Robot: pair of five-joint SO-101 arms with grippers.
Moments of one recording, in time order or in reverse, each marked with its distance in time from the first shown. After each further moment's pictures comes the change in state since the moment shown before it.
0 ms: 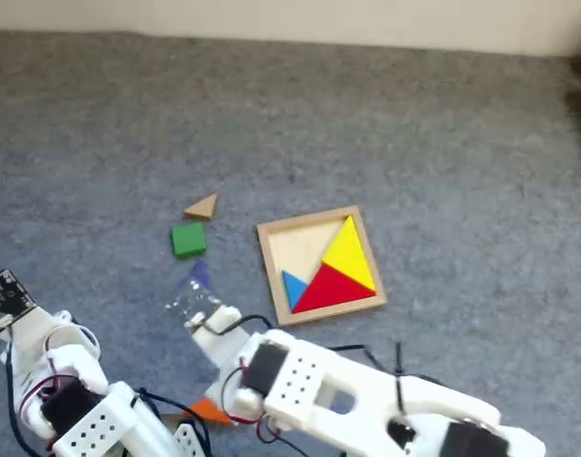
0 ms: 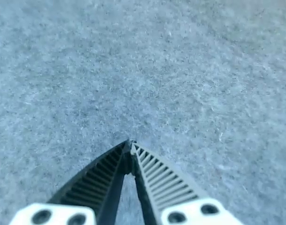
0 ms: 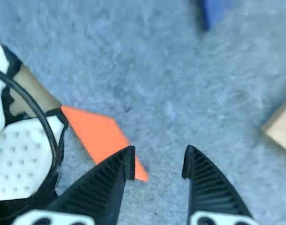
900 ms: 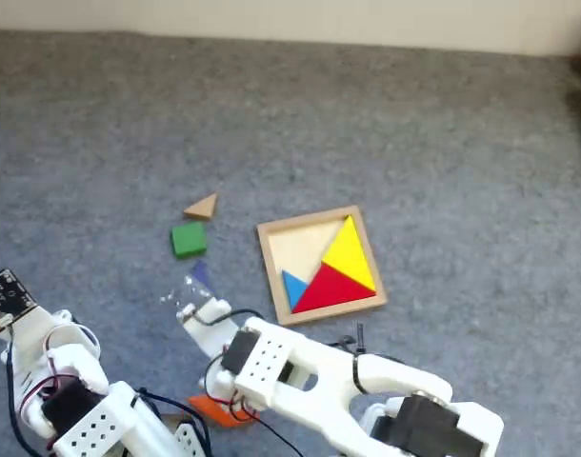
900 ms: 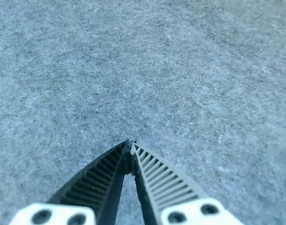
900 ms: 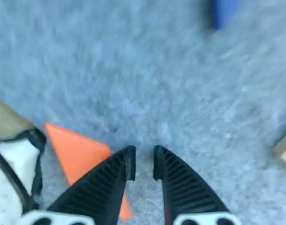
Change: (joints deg) left arm 0.0 0.0 0.0 -0.2 0.0; right arm 3.7 14.6 -4.9 -5.3 0.2
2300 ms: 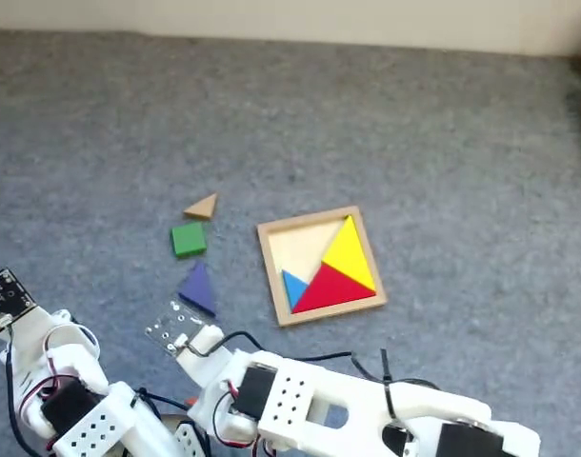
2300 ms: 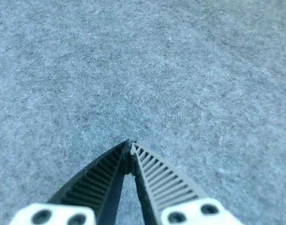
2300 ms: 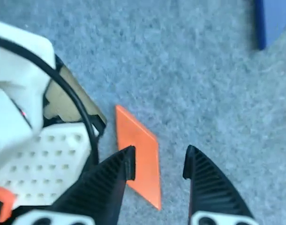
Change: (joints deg) left arm -0.3 0.0 0.0 -0.3 0.1; right arm -9.8 -13.9 7.0 -2.2 -3.3
